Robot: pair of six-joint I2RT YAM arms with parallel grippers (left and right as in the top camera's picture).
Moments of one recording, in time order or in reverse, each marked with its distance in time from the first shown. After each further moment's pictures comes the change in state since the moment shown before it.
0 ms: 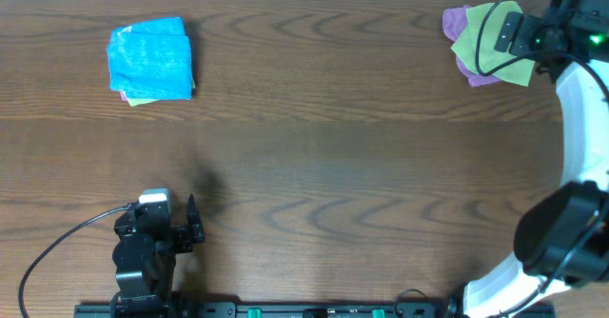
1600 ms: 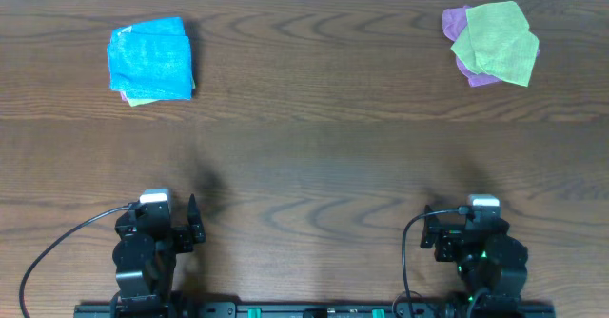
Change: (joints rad) left arm 0.000 0.001 0.000 0.001 0.011 0.000; right arm 0.192 -1.845 -1.531 -0.037 -0.091 -0.042
